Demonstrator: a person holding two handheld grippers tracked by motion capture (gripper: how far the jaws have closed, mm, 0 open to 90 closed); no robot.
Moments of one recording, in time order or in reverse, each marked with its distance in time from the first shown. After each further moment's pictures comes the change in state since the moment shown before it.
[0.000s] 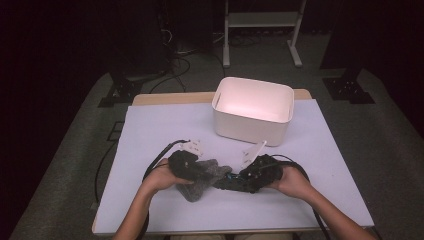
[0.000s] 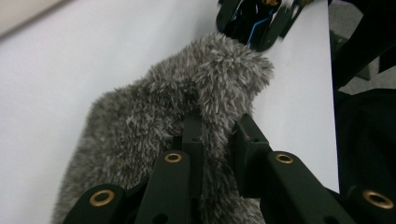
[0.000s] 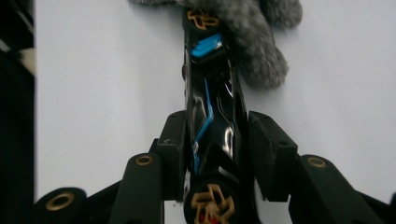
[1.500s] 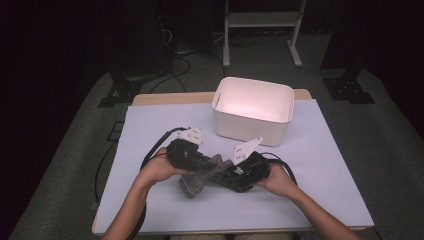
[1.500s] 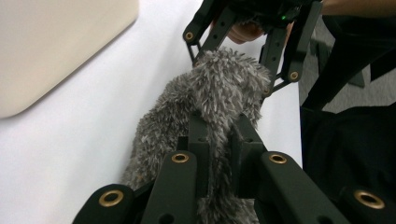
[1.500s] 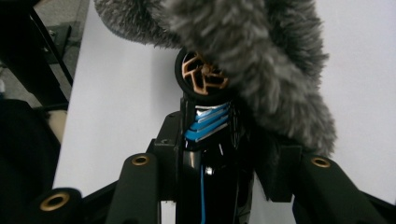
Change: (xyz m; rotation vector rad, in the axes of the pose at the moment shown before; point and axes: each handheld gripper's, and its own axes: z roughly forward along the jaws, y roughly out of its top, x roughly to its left) left arm -0.020 0.048 -0.032 -0.045 0.000 0.083; right arm 0.003 0.025 0.011 -0.231 0.057 -0.045
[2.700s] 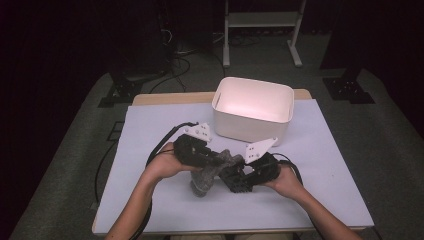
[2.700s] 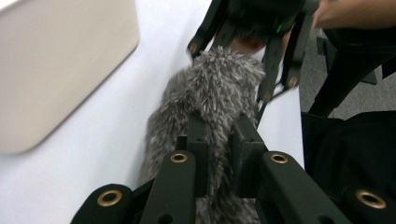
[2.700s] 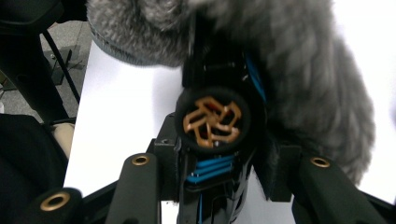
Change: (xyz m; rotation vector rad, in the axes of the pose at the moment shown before) left arm -0.006 0.019 -0.004 -0.013 0.043 0.046; right arm 0.000 -0.015 -0.021 -0.095 -0.019 0.025
